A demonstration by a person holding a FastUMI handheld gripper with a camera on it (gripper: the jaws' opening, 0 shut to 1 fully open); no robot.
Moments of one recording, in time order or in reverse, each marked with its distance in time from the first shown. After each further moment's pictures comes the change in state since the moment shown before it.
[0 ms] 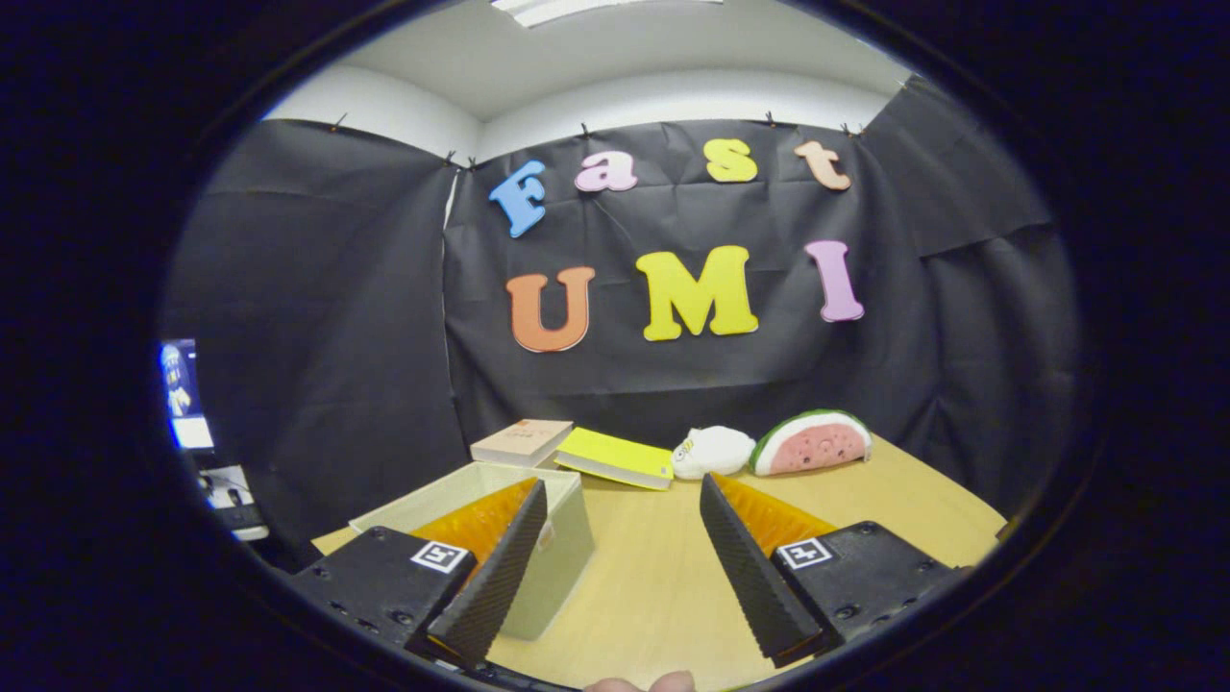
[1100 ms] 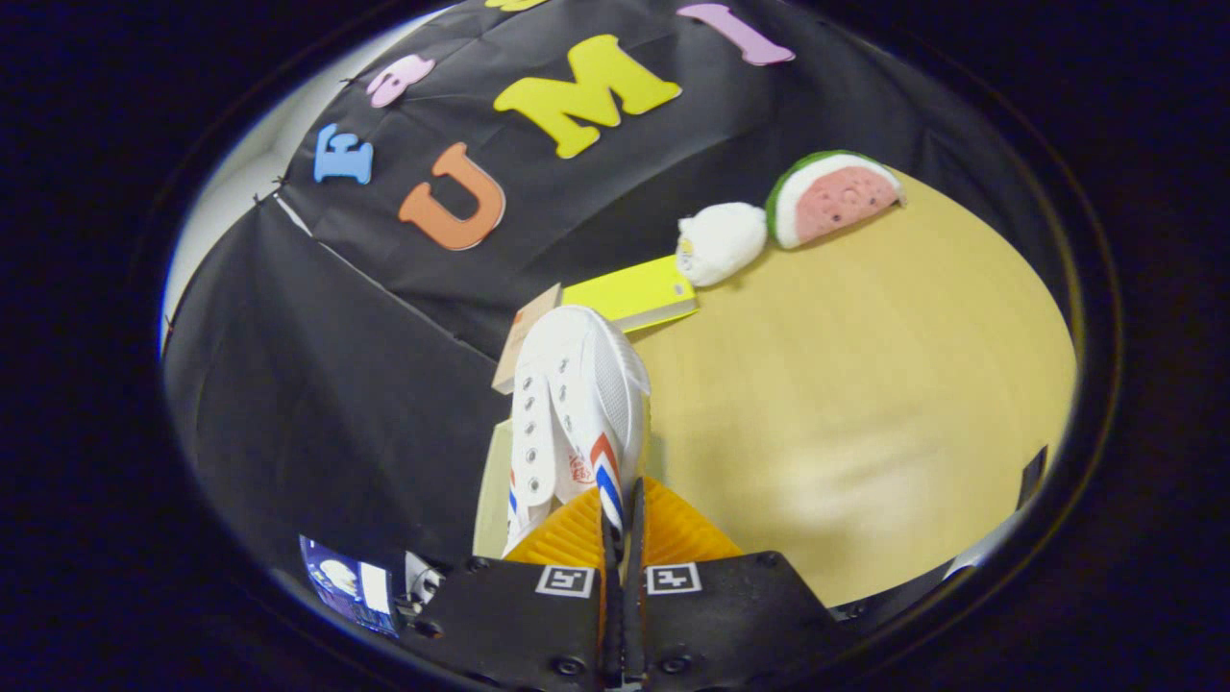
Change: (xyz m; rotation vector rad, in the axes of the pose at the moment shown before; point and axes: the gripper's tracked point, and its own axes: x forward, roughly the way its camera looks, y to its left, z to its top) arm 0.110 0.072 0.034 0.616 0.758 0.174
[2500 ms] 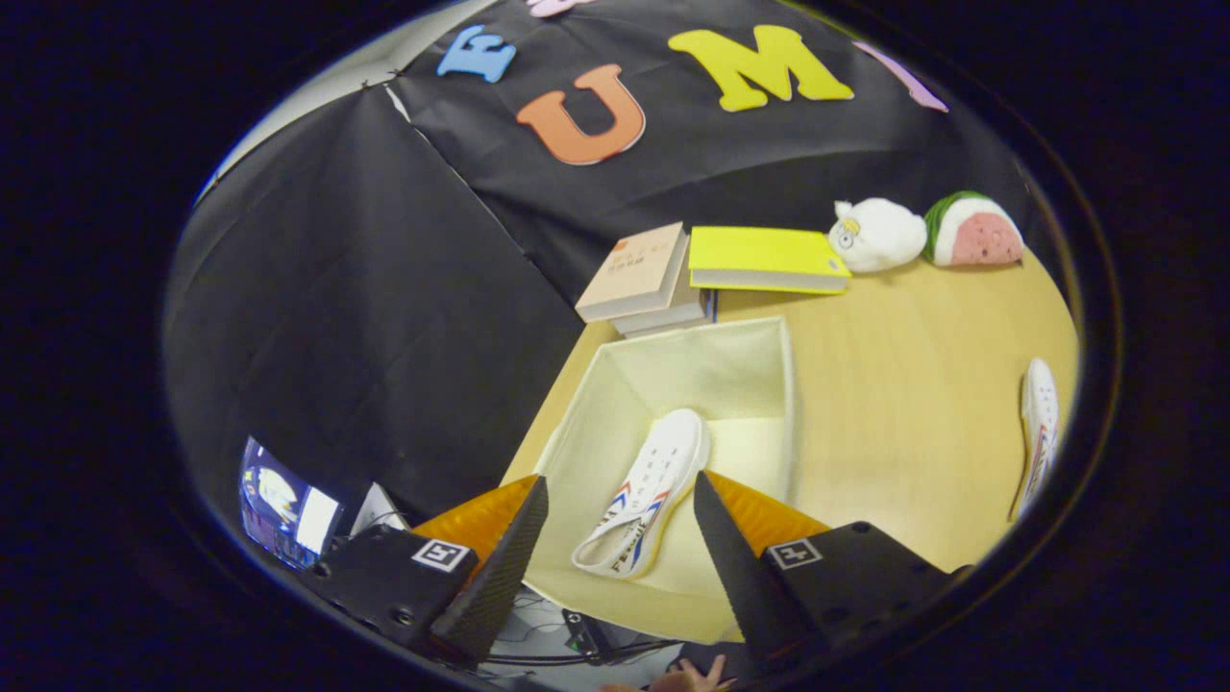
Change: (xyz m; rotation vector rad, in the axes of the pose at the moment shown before) arm 0.037 0.009 -0.046 -0.389 -0.029 0.026
